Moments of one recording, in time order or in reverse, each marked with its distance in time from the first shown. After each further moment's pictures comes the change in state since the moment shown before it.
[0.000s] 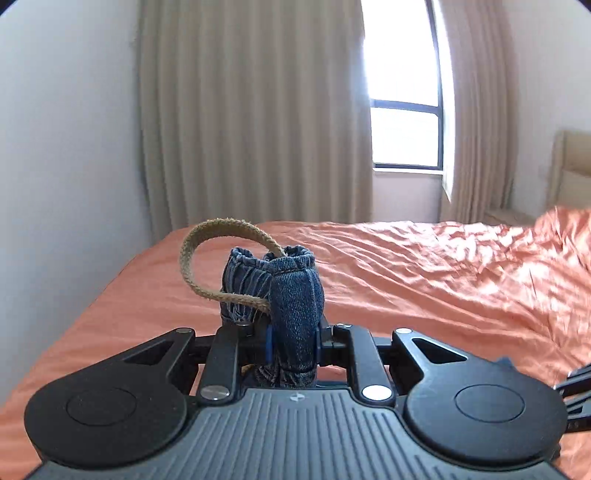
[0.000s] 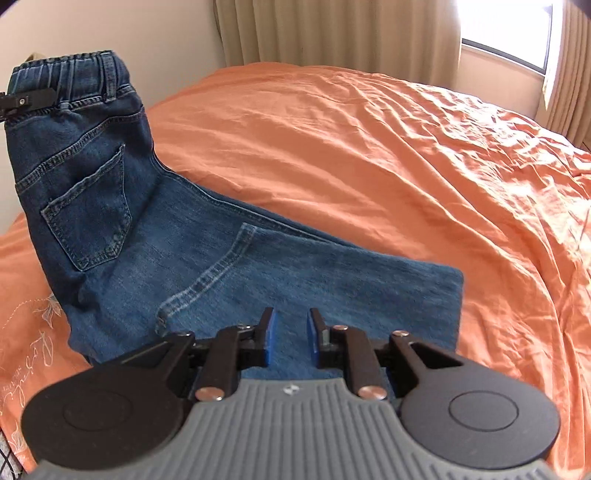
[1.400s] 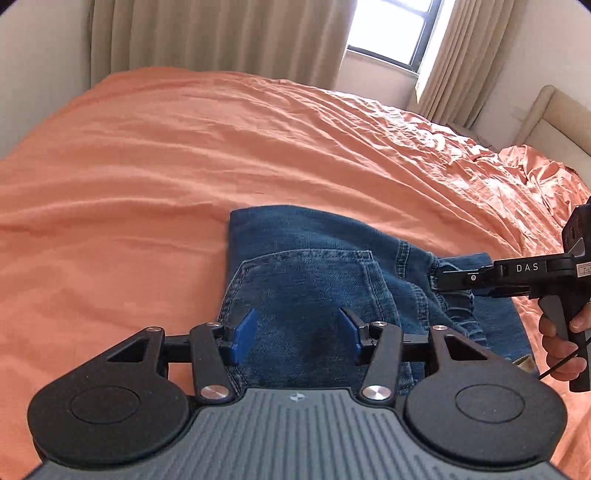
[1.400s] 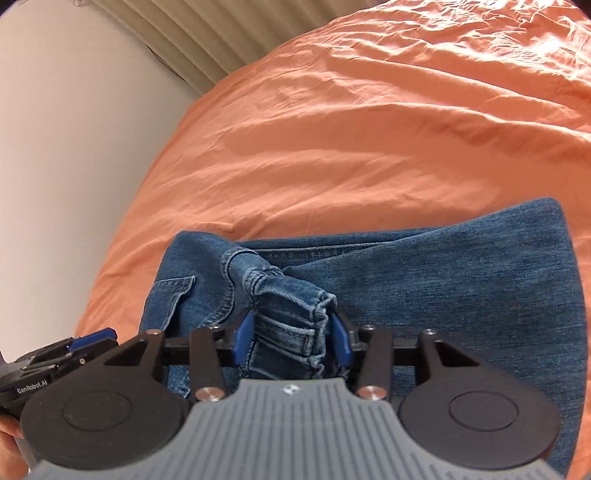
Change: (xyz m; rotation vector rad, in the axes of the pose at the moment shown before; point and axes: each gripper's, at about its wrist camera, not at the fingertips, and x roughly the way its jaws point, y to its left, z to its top) left arm 0.086 0.051 -0.091 -0.175 0.419 -0.271; right arm 0.109 -0.036 0.035 0.401 0.011 0.275
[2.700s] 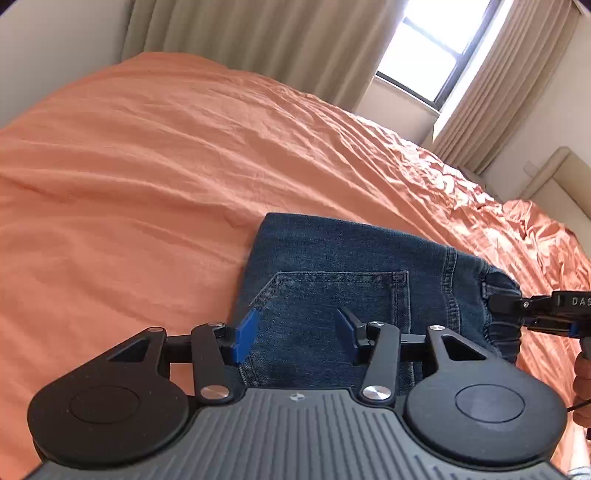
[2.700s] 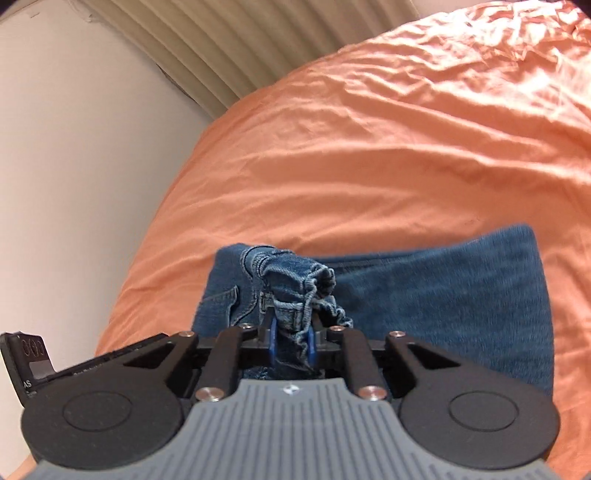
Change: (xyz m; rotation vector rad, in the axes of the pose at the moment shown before) left arm -0.019 0.013 0.004 -0.215 -0.064 -0.045; right arm -0.092 0.054 0.018 -0.008 -0.090 0.018
